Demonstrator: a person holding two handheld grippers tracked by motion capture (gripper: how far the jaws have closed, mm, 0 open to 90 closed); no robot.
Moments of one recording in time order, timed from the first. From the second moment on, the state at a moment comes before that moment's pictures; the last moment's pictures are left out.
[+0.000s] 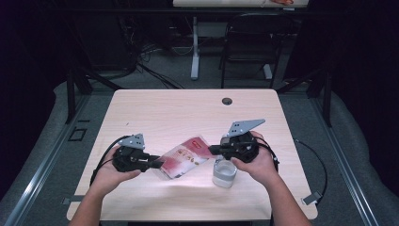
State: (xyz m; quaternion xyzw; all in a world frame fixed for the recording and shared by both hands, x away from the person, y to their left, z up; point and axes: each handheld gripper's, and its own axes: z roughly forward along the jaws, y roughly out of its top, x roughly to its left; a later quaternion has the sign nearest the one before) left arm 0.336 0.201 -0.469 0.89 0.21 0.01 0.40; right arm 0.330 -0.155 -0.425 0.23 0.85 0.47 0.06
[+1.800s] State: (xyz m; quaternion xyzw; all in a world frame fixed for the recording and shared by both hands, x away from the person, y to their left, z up) left arm 0.341 0.209 -0.491 0.88 0.26 0.01 0.39; right arm 0.331 -0.117 -0.413 0.19 0.89 0.41 0.11
